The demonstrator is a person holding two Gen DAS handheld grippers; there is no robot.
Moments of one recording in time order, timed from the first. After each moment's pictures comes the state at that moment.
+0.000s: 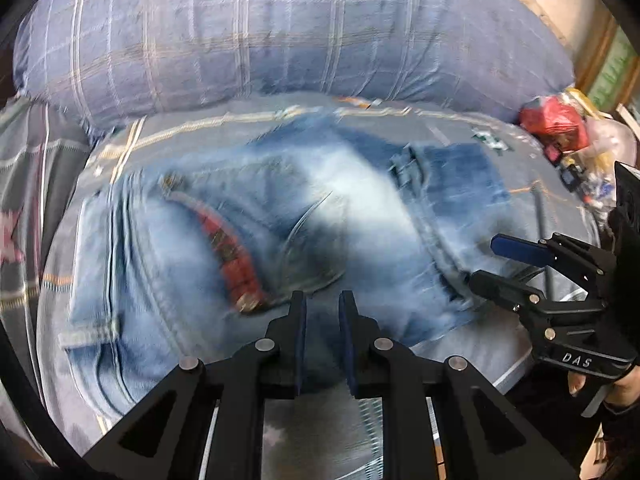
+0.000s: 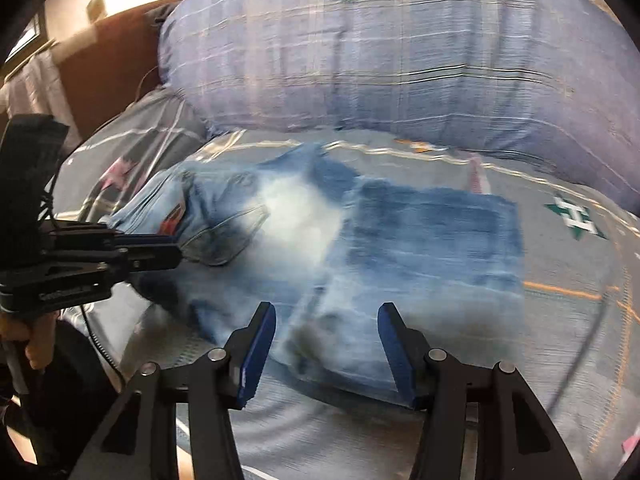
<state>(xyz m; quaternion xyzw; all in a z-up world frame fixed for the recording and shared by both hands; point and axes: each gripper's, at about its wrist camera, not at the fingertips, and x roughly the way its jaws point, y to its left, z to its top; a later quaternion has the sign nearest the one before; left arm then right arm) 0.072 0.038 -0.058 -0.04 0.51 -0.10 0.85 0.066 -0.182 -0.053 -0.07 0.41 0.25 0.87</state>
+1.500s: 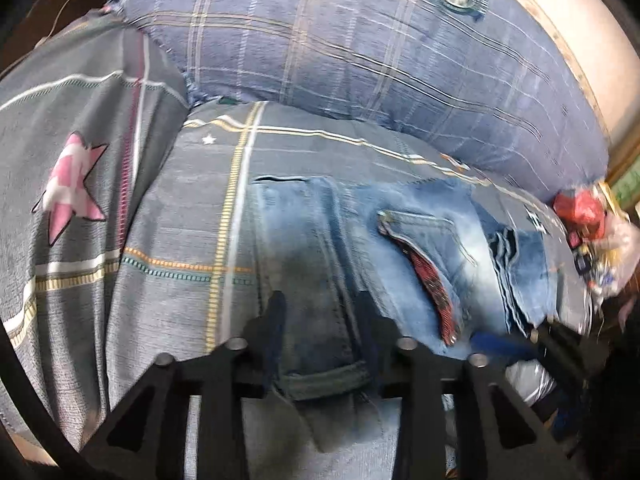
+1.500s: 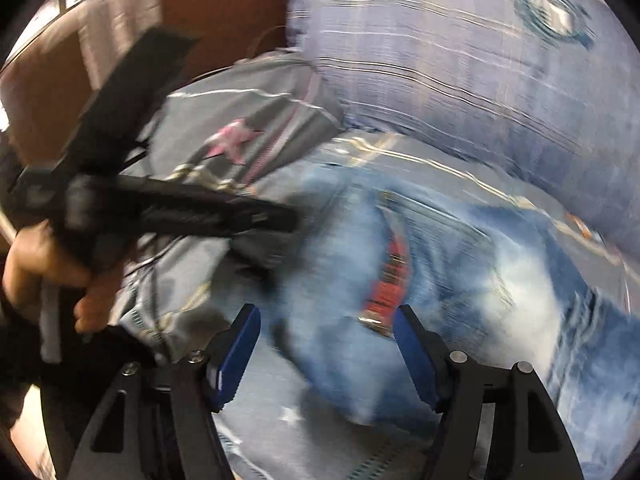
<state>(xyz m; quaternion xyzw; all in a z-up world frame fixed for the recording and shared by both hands) 0.083 0.190 -0.059 -0.17 0.50 -0.04 0.85 0.020 0.011 -0.046 -0.14 0.38 0.39 0.83</state>
